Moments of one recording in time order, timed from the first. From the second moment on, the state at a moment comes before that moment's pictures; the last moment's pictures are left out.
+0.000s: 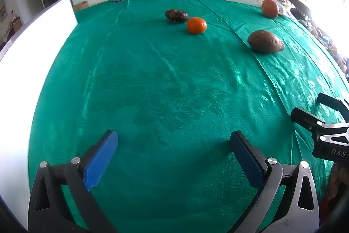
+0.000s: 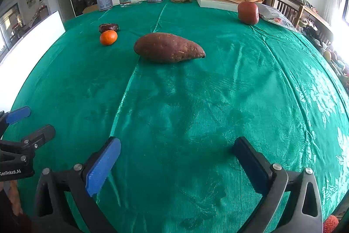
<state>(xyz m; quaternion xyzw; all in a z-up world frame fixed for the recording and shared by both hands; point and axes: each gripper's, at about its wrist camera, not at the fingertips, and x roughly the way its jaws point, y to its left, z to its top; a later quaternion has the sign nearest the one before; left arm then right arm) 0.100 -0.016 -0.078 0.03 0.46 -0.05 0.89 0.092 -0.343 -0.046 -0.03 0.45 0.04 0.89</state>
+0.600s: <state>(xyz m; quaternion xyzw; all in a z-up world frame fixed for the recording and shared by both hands) 0.148 -0.029 -0.068 0.00 0.49 -0.10 0.87 0.091 -0.343 -0.047 -0.03 0.45 0.04 0.89</state>
